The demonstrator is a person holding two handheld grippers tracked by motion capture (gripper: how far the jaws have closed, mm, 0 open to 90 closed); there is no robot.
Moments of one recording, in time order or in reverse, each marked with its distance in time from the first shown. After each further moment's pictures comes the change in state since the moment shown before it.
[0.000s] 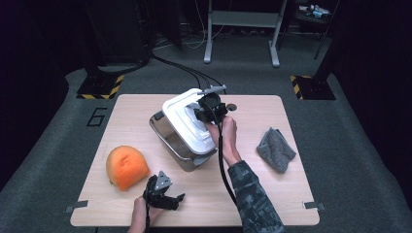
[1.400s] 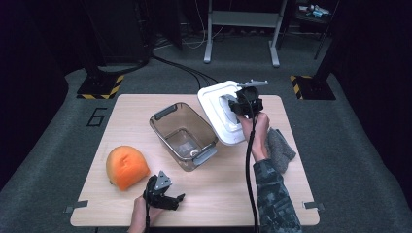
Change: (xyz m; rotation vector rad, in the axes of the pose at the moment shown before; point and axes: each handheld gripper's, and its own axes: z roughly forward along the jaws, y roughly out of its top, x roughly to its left) left arm 0.000 0.000 0.000 -0.001 -0.002 0.004; right arm -0.089 -0.022 -0.040 -0.046 -0.144 0.147
